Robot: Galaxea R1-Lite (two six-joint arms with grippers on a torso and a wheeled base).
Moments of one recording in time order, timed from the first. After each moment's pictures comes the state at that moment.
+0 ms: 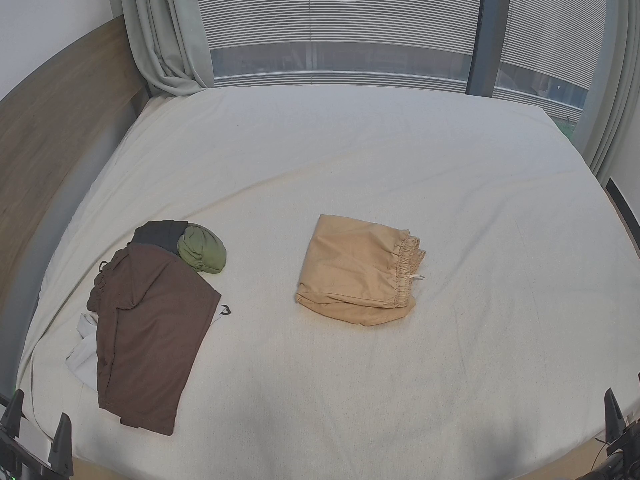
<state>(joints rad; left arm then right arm) 0.00 0.02 -0.02 -0.06 0.01 -0.04 -0.01 0.01 -0.02 -0.01 -0.06 0.04</state>
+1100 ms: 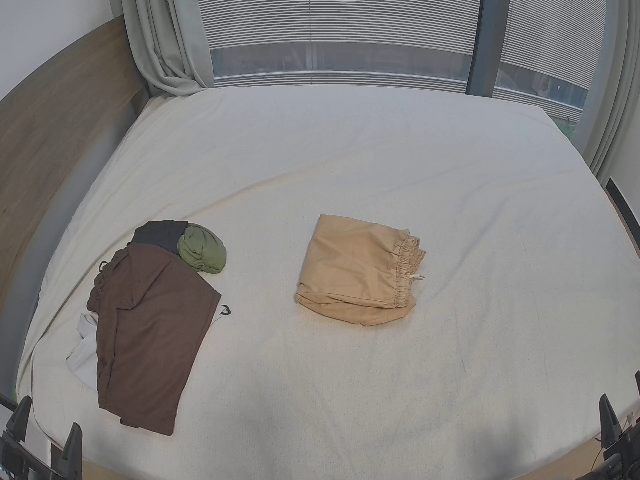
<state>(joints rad) 0.00 0.02 -0.02 0.00 -0.01 0.00 -0.01 0.01 -0.02 0.00 0.00 0.00</state>
